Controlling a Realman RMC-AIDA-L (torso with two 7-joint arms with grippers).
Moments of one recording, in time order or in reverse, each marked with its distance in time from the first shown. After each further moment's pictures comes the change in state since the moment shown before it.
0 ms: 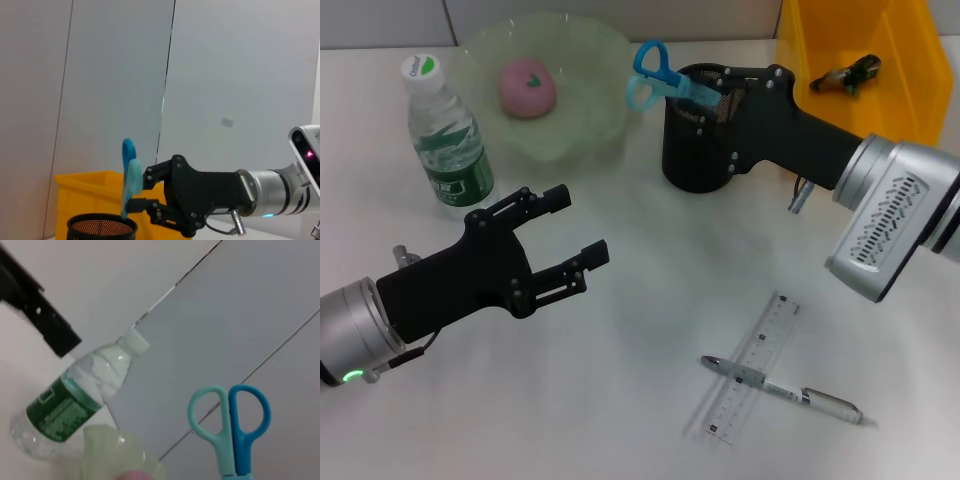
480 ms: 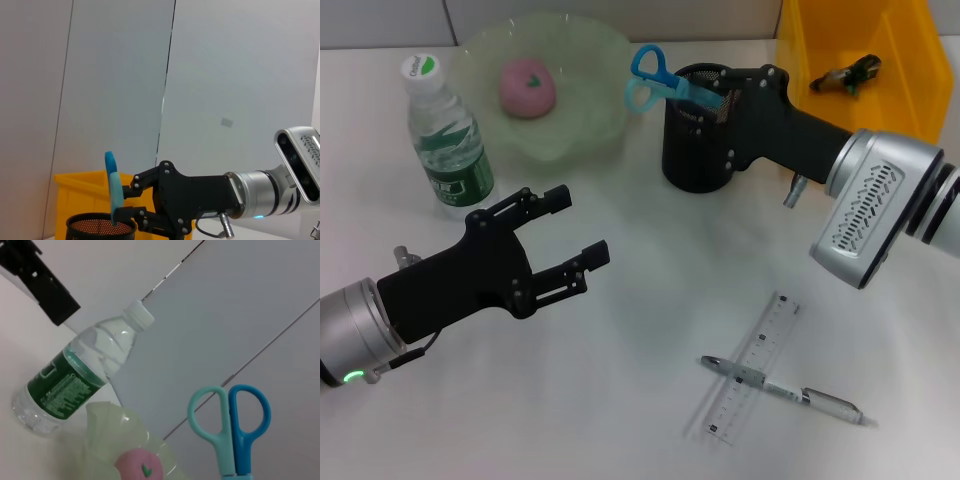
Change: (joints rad) left arm -0.001 0.000 0.000 -0.004 0.000 0.000 0.000; right arm 0.027 0.000 0.001 0.009 0.001 0.068 0.003
